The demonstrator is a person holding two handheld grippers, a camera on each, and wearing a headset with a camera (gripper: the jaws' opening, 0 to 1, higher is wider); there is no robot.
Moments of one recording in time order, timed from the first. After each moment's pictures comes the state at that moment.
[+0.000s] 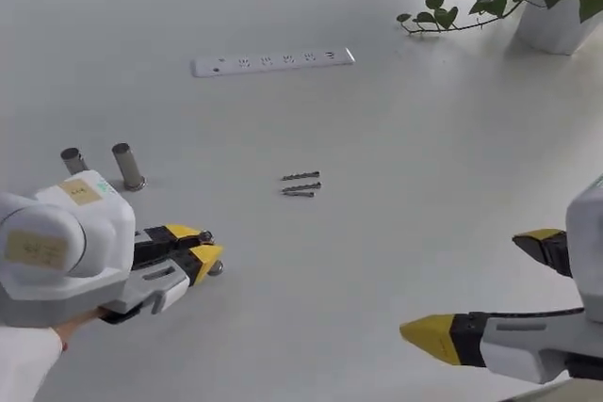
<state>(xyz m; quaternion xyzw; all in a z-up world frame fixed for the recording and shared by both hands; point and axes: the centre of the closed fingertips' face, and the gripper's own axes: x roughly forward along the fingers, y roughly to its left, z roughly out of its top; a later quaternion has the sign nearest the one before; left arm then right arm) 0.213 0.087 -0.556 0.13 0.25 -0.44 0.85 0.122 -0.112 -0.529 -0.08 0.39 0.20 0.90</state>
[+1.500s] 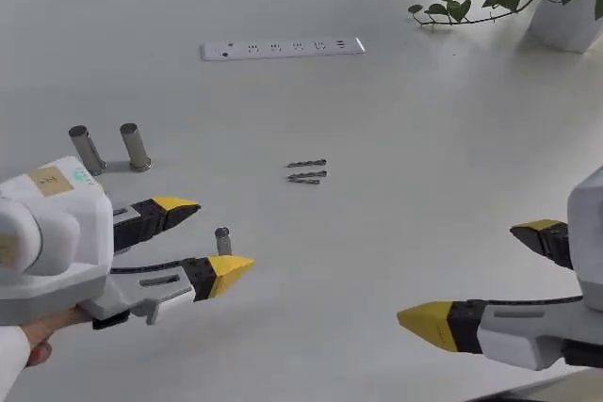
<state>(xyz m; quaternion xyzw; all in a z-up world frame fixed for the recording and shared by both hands) 0.192 0.090 -0.534 0.06 0.22 -0.46 0.86 0.123 -0.104 -0.528 -0.09 0.39 0.21 0.89</state>
